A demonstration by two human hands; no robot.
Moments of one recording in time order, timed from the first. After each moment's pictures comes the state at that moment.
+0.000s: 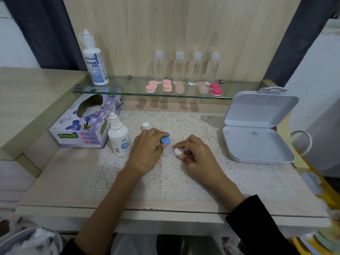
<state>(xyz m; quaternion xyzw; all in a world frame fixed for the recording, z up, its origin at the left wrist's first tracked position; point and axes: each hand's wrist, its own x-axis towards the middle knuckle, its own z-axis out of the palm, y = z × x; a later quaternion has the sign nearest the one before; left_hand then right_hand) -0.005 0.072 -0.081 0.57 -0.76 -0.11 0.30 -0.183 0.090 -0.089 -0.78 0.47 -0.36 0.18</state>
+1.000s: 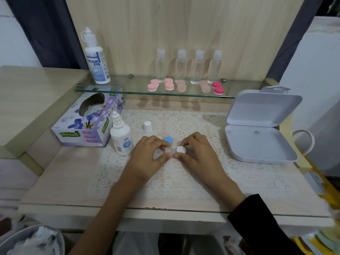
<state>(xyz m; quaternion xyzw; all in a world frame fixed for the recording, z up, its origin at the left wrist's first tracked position) 0.002 0.098 -0.084 0.53 -0.76 -0.14 0.35 -0.181 0.092 -0.087 -0.76 0.51 -0.36 0.15</state>
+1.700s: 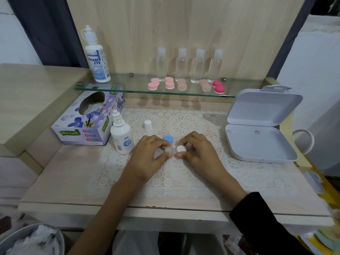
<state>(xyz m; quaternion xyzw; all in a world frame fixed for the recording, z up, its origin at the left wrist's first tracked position) 0.001 0.100 -0.085 0.53 -0.76 -0.14 0.35 -0.183 0.086 -0.084 -0.76 0.49 -0.37 0.21</state>
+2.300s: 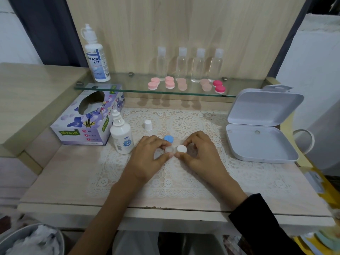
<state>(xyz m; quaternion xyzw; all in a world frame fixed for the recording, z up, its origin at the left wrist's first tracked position) 0.001 0.101 -0.086 0.53 -0.76 -0.15 0.35 -0.181 0.092 -0.085 -0.74 0.53 -0.38 0.18</state>
